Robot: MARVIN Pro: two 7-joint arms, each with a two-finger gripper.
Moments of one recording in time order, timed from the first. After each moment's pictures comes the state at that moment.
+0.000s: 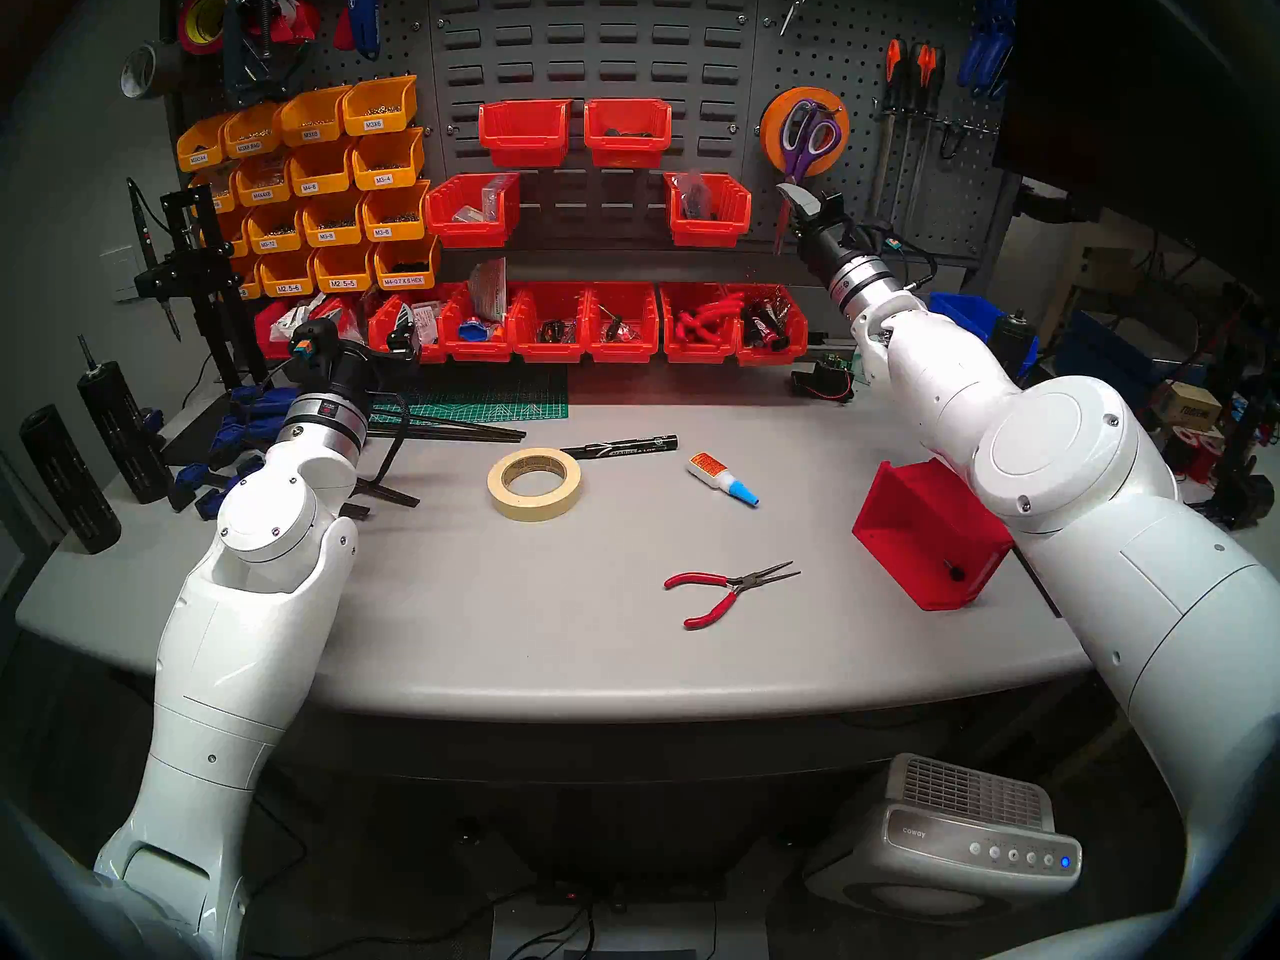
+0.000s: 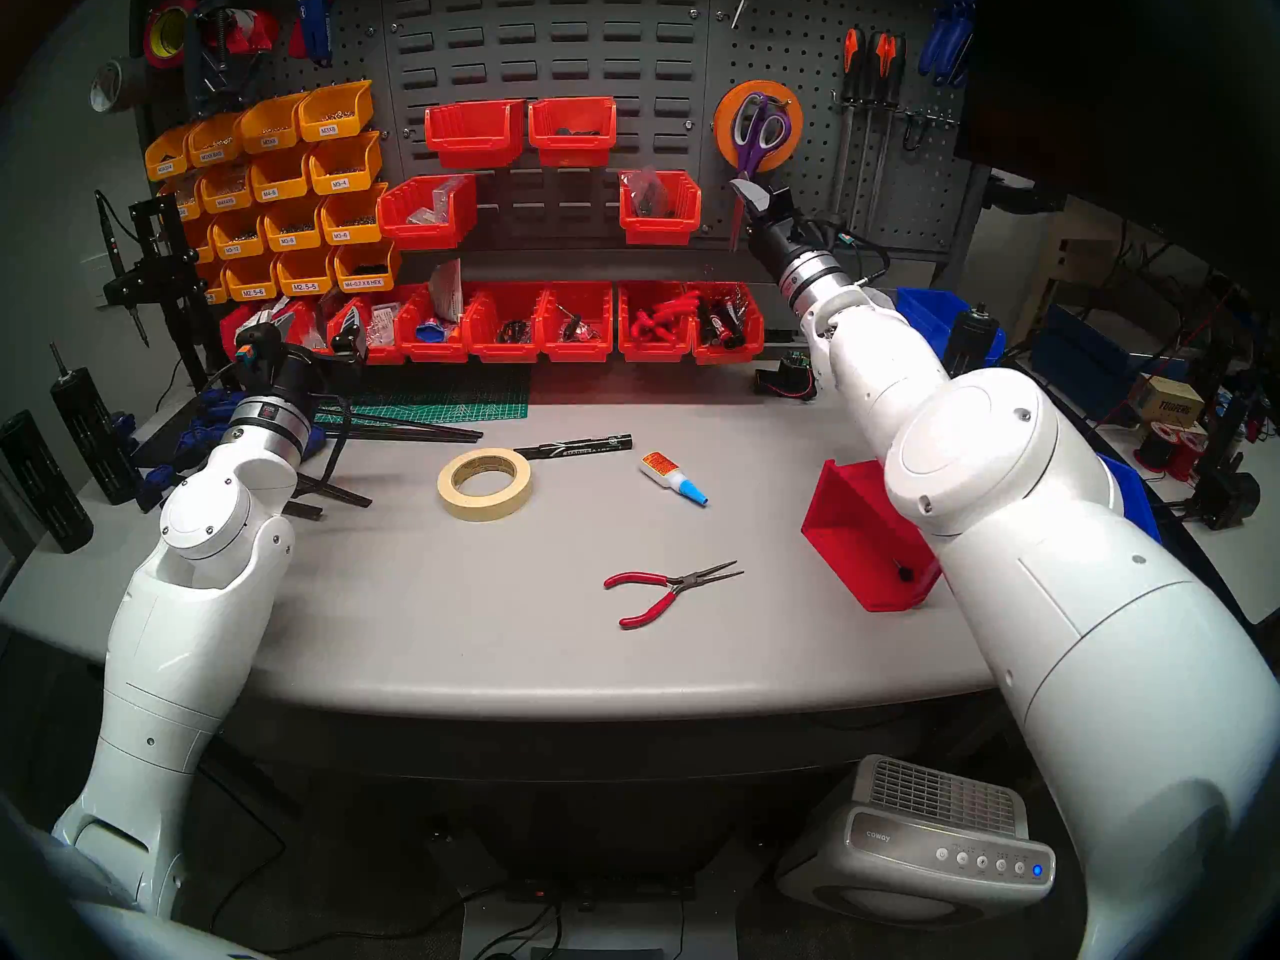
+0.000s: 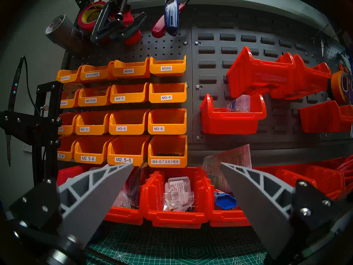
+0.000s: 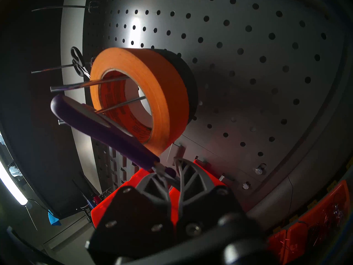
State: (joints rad) left arm 1.47 -1.11 -1.59 -1.80 -0.43 0.01 0.18; right arm -0.24 -1.43 2.14 -0.10 0.55 0.30 0.88
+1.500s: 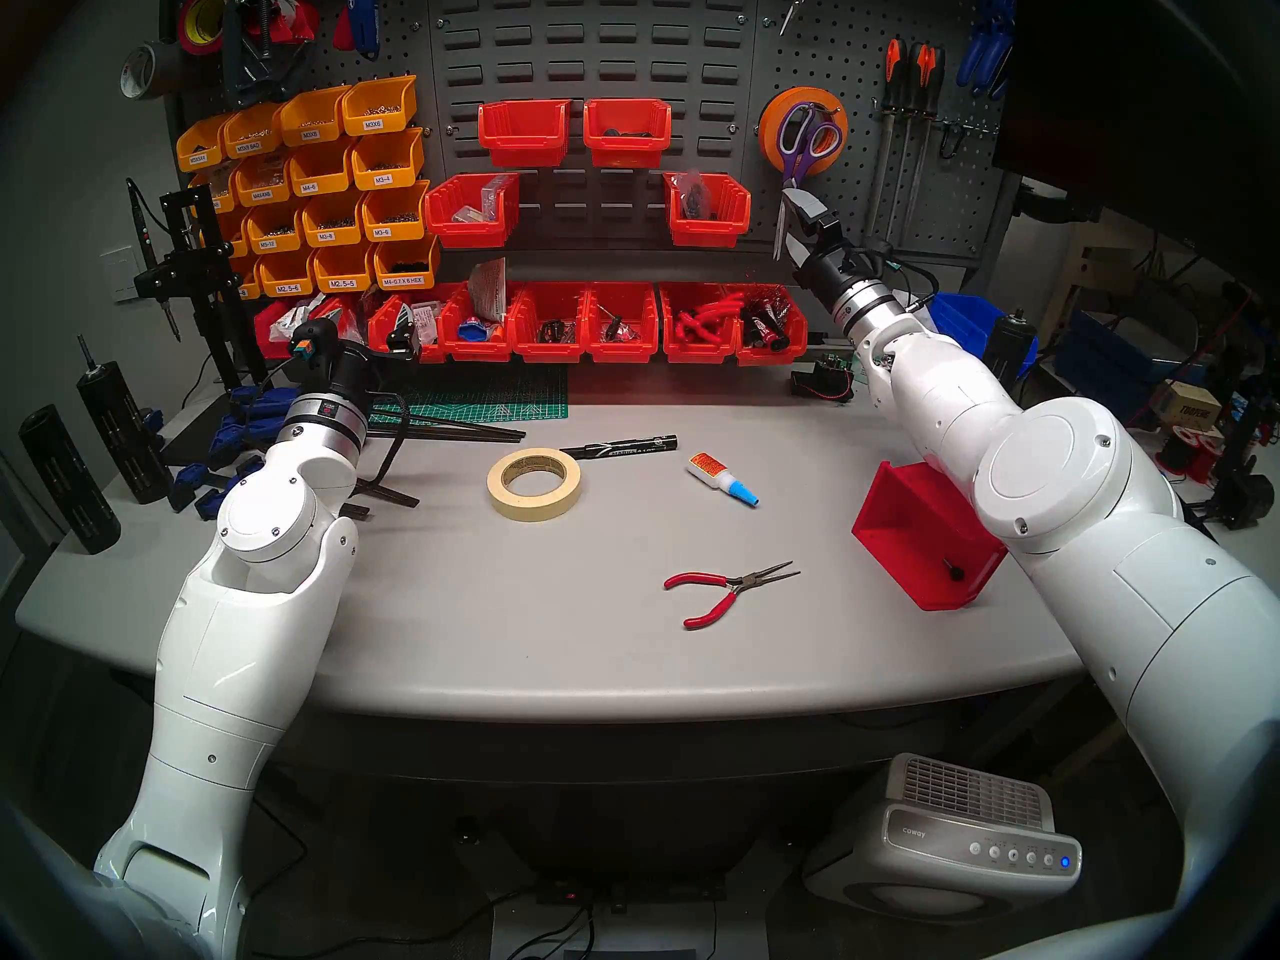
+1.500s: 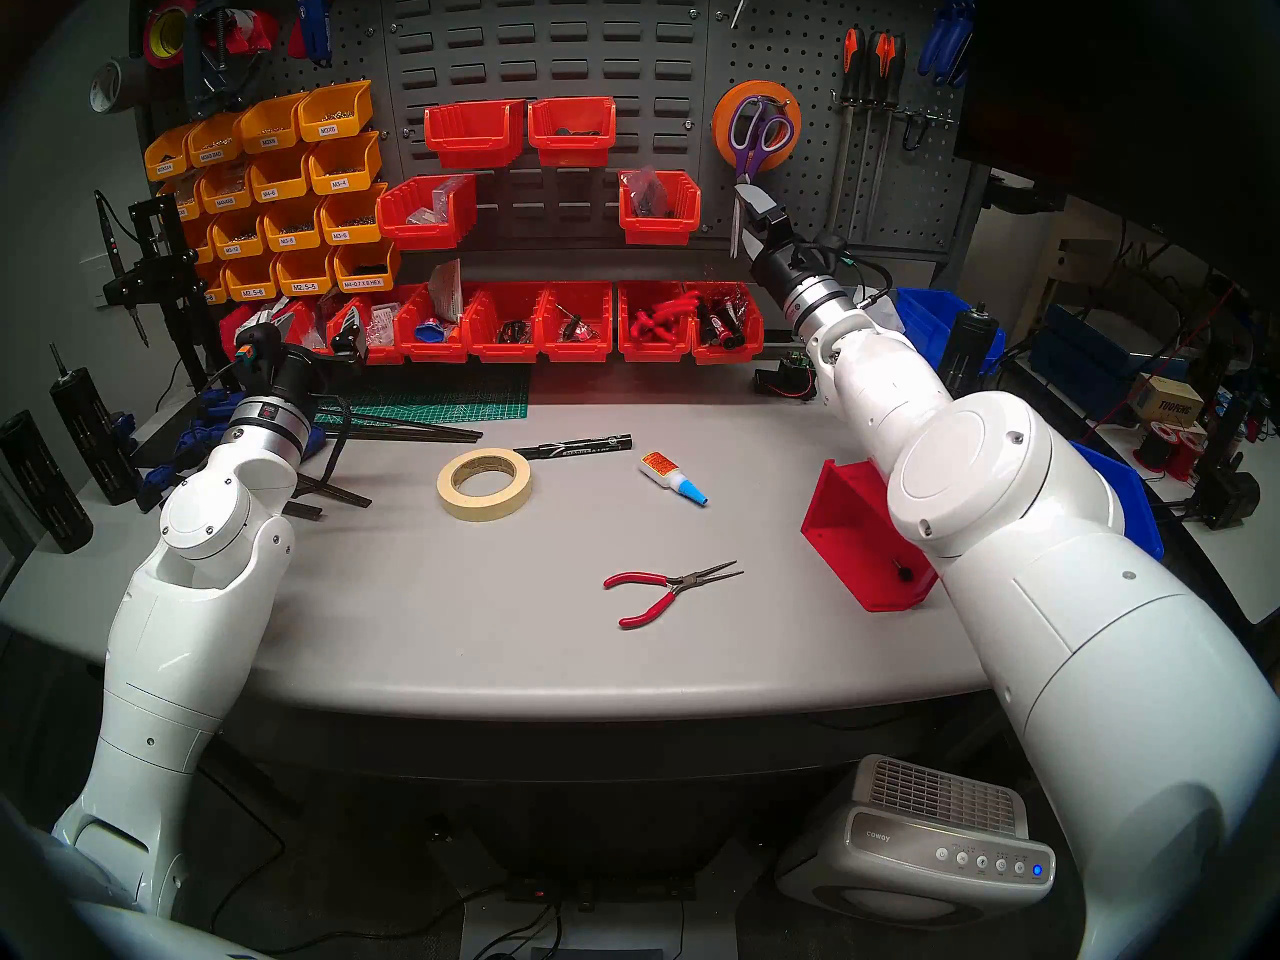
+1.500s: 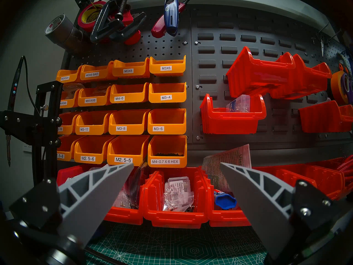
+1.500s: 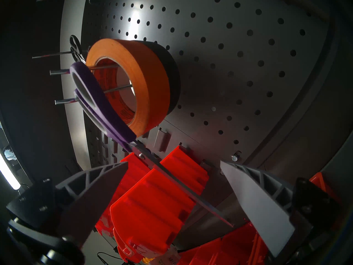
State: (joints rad) left arm 1.47 -1.11 -1.59 -1.80 -0.43 0.01 0.18; right arm -0.29 -1.41 2.09 -0.10 0.52 0.27 0.93
